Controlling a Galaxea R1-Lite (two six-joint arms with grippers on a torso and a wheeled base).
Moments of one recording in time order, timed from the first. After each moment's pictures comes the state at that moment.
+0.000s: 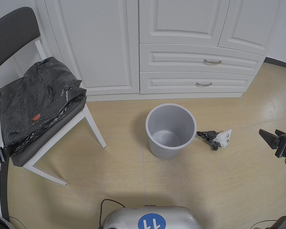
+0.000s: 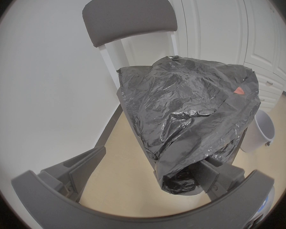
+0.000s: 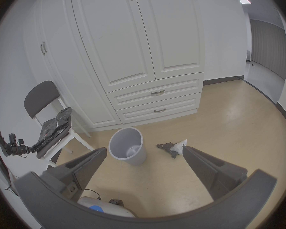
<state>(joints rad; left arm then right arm) 0.74 1.51 -0.30 -0.83 -0.30 0.20 0.18 1.00 -0.39 -0.44 -0.05 0.20</state>
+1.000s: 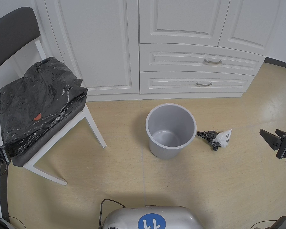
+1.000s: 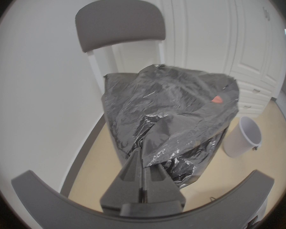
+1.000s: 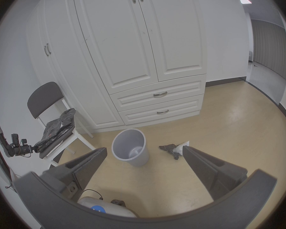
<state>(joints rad) 0.66 1.48 -0.23 -0.92 -0.34 0.12 0.20 0.98 -0.38 -0.44 -0.04 0.20</state>
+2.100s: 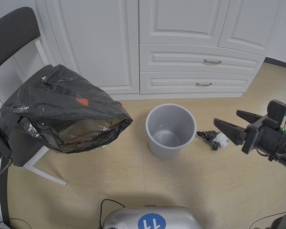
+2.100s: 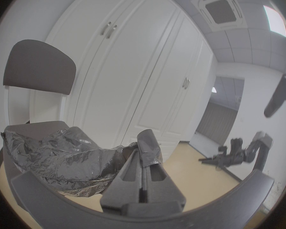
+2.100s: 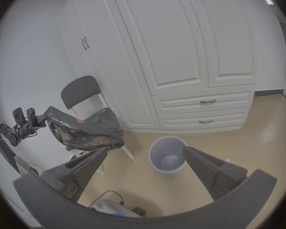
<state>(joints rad) -0.21 0.96 -0.29 -0.95 -0.30 -0.29 0.65 1.27 -0.56 -0.64 -0.14 0.13</state>
